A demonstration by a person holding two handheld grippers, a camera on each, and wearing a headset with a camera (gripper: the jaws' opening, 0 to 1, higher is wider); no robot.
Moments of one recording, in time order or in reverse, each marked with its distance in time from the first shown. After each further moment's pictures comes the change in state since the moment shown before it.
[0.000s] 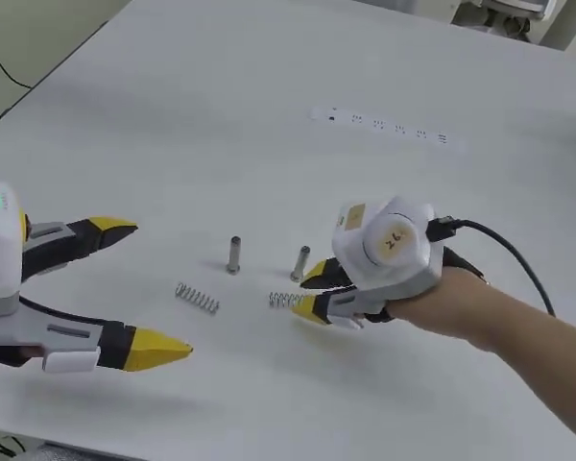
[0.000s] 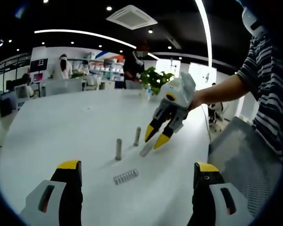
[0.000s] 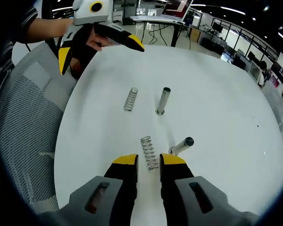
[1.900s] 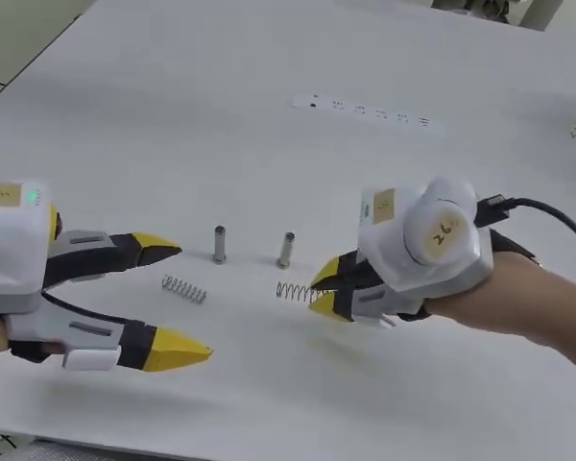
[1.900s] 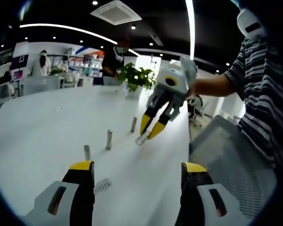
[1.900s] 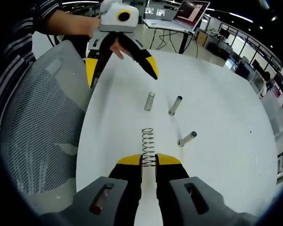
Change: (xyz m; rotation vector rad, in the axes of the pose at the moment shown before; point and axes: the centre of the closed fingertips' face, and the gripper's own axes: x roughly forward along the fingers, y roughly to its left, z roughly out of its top) left arm 0.028 -0.048 0.009 0.019 0.041 -0.227; right arm -0.059 0.036 0.001 -0.083 0.003 0.005
